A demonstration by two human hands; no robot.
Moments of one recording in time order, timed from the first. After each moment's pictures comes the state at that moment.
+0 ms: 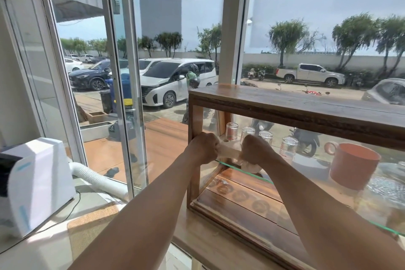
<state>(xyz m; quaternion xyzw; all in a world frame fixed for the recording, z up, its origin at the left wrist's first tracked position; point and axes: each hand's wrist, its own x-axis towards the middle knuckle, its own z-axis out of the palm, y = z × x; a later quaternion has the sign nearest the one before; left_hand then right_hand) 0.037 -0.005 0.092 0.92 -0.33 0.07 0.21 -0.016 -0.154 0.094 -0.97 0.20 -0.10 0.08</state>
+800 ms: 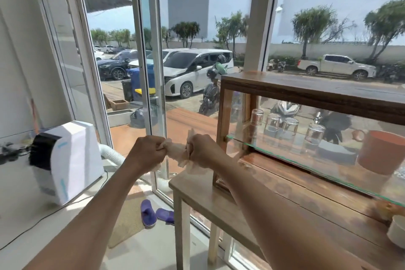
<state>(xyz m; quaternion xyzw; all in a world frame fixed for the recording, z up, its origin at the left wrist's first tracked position) 0.010 0.214 0.054 0.91 -0.19 0.15 0.32 -0.035 0.046 0.080 -0.97 -0.03 -0.07 0.25</state>
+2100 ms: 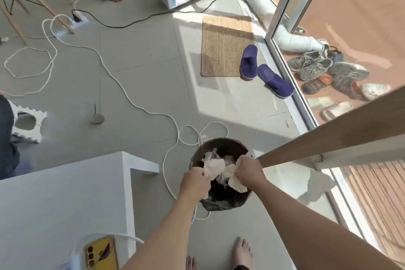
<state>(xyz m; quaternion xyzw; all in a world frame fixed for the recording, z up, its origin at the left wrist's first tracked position) -0.015 0.299 -0.600 0.81 0.37 -0.25 0.39 0.078 0.167 -0.598 -0.91 -0.05 0.38 0.14</state>
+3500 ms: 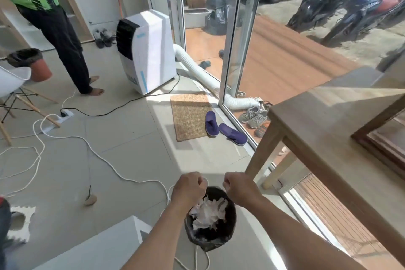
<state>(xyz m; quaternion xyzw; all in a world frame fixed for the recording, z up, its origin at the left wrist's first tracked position) 0.000 0.313 -0.318 0.93 0.14 -0.15 0.30 0.032 0.155 -0.314 -0.96 -0.08 0.22 0.16</state>
